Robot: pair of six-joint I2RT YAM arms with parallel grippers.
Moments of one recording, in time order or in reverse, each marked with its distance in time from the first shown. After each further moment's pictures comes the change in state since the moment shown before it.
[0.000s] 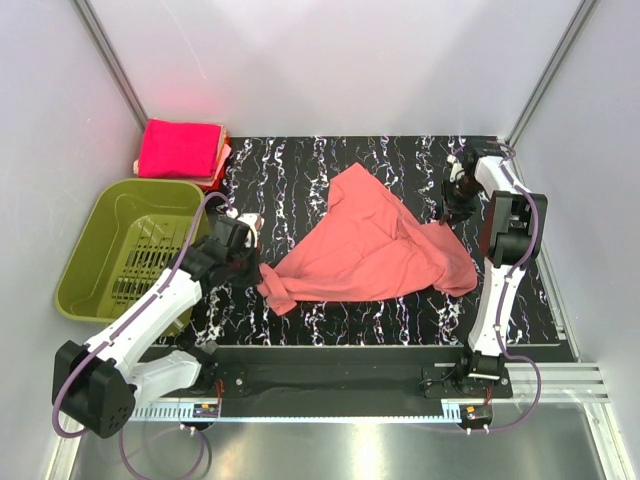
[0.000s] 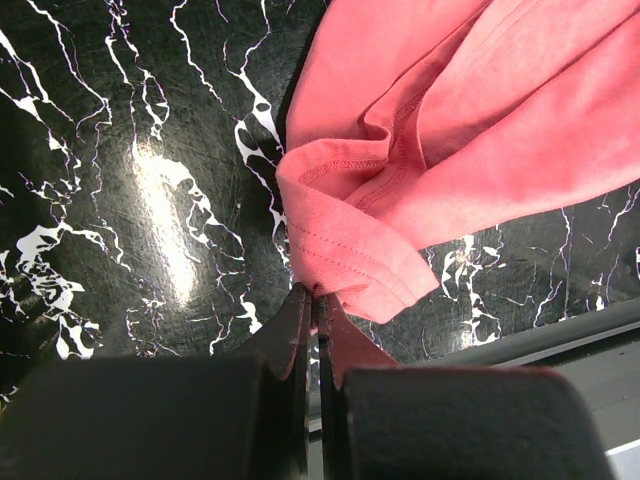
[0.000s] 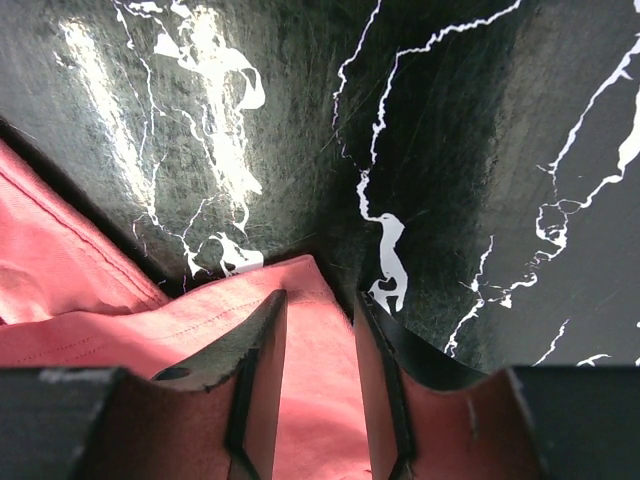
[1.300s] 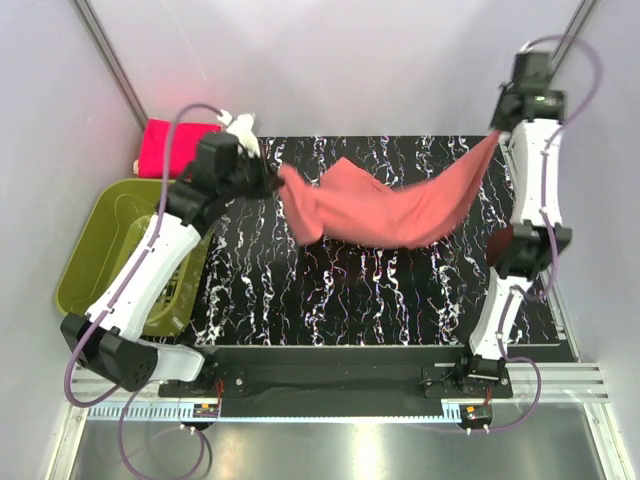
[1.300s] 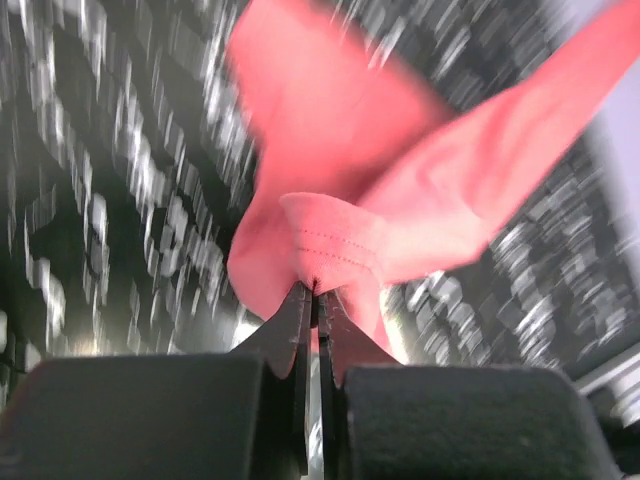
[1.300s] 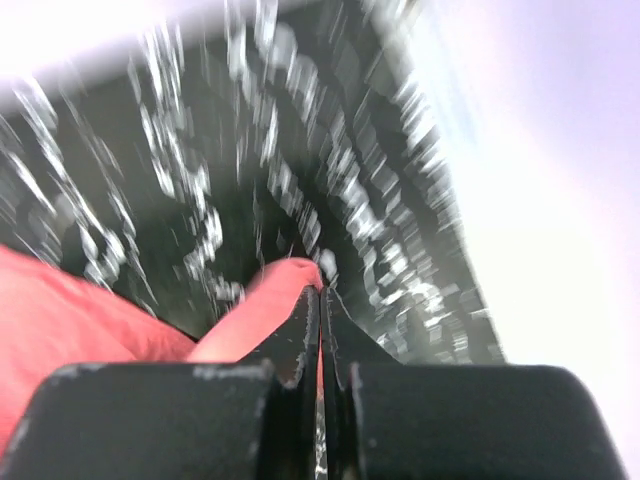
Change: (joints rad) left arm 0.042 0.254 0.597 0.087 0.079 0.001; right arm -0.005 -0.122 0.631 -0.113 0.368 0.203
